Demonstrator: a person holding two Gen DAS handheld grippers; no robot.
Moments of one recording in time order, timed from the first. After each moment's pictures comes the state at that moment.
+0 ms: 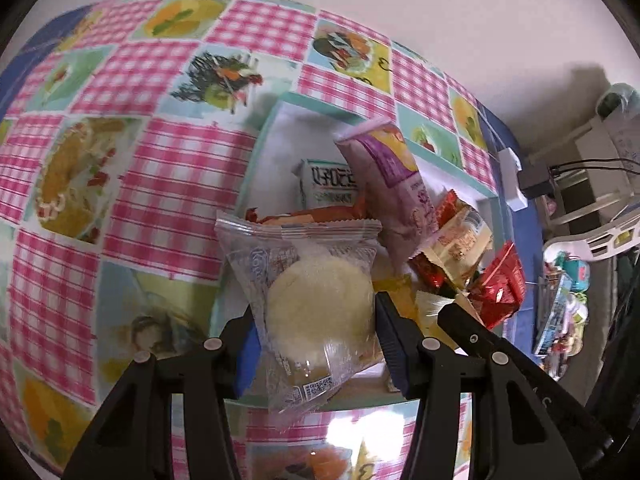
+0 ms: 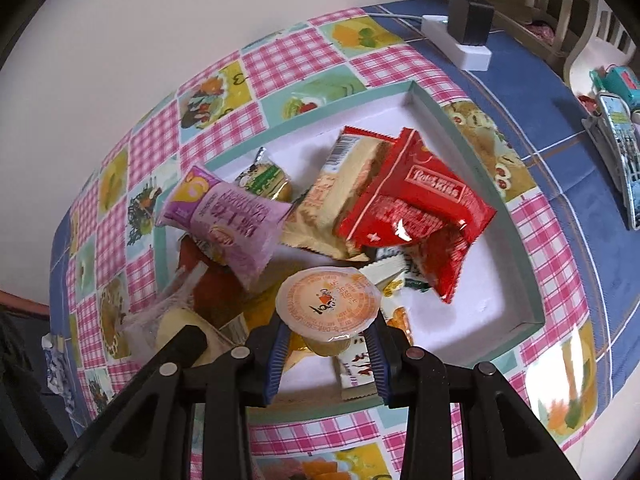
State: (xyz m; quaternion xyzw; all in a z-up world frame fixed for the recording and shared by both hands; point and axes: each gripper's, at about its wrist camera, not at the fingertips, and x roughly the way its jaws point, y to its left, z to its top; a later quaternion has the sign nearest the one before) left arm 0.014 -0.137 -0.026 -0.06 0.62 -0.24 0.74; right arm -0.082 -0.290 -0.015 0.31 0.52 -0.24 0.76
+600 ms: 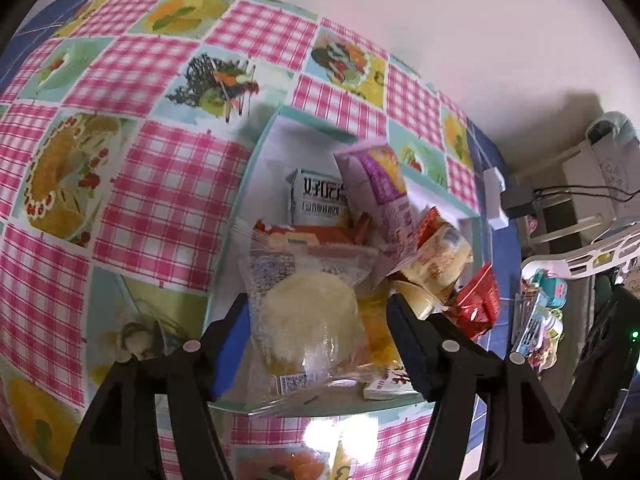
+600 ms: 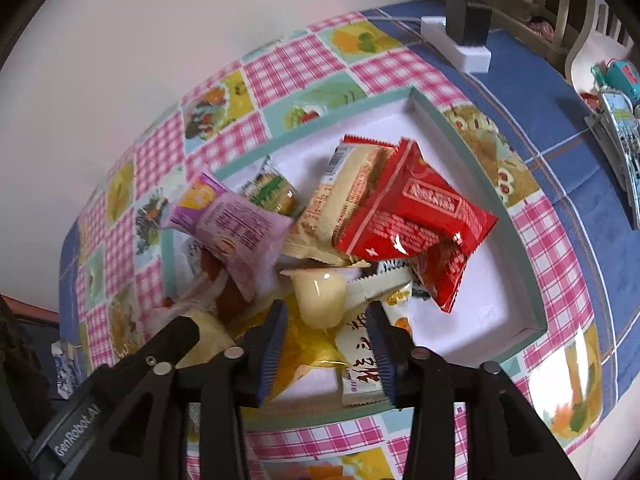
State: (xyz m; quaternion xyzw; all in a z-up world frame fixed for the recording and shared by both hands) left arm 0.025 -0.128 -0.014 -0.10 0.62 -0.24 0.74; right arm -0.083 -0.297 -0.011 0.33 0.50 -0.23 0.77
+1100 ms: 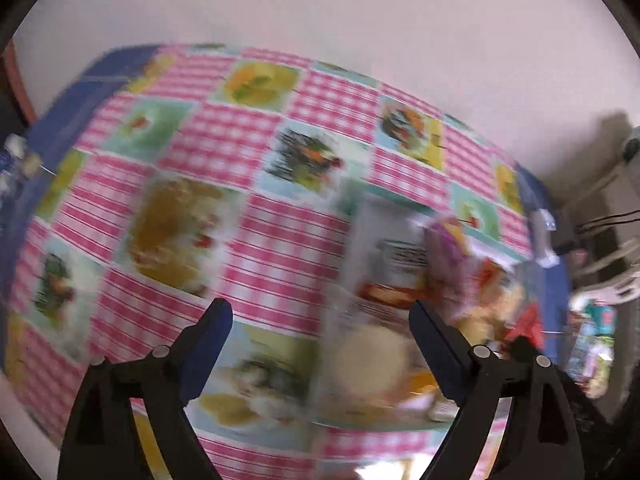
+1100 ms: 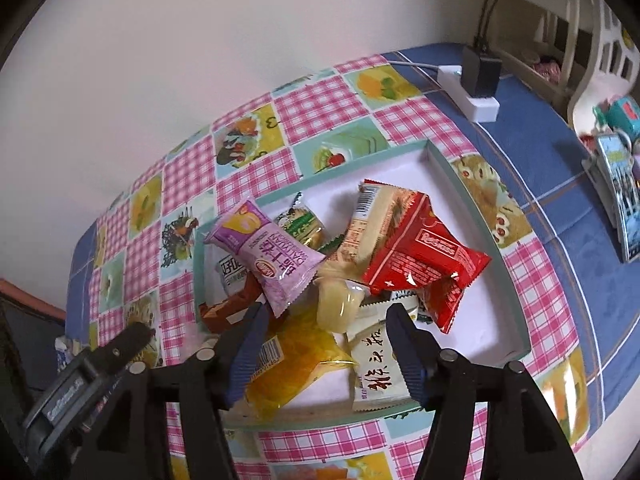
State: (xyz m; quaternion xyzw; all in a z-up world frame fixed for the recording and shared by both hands) left arm 0.034 -0.084 0.021 -0.02 0.55 -0.13 0.82; right arm -0.082 -0.286 0.025 0.29 0.47 -0.22 0.80
